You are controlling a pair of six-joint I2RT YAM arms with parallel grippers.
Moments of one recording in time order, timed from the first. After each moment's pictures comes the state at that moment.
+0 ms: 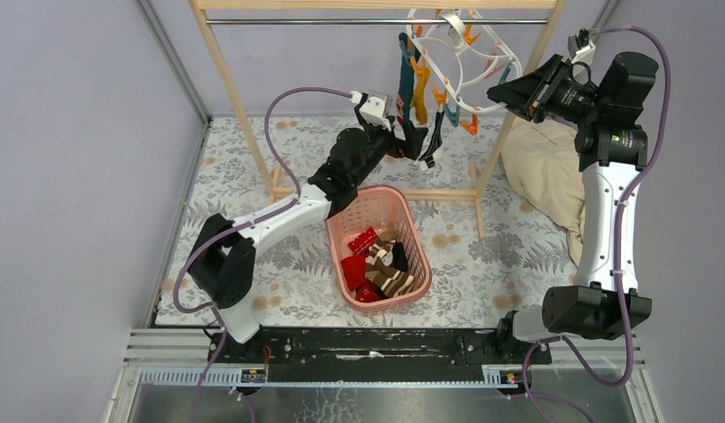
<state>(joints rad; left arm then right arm) -0.71 1.71 1.32 0.48 -0.10 -0.23 -0.20 1.43 1.75 -0.45 -1.04 0.90</state>
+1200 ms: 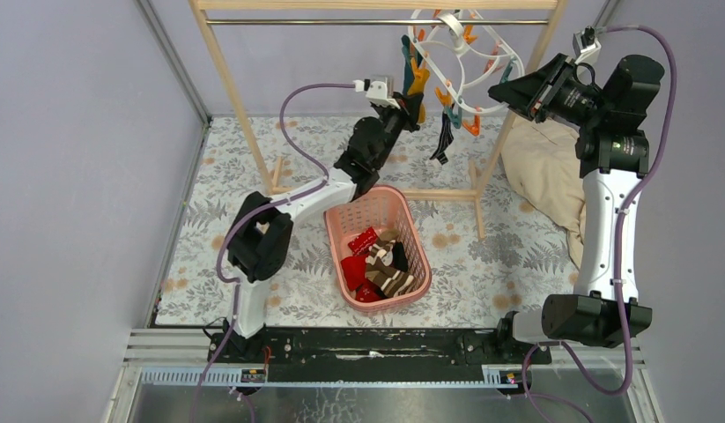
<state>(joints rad) -0.68 2.03 1.63 0.74 -0.24 -0.34 -0.21 1.38 1.72 -0.37 -1.04 0.93</state>
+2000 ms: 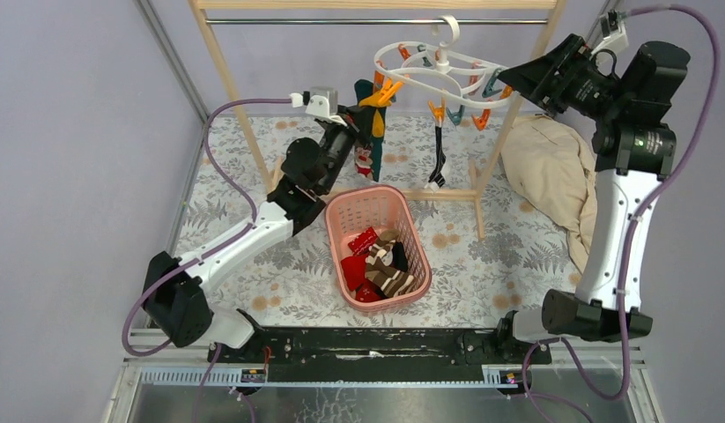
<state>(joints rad) -0.68 1.44 1.19 0.60 -0.24 -0.26 -0.22 1.44 1.96 -0.63 -0.91 0.70</state>
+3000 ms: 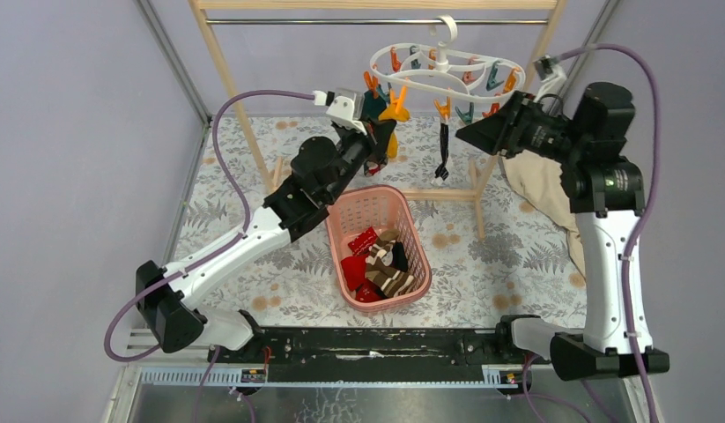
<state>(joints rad) -0.82 1.38 1.31 0.26 -0.25 -0.24 0.00 1.18 1.66 -0.67 -0.86 0.50</state>
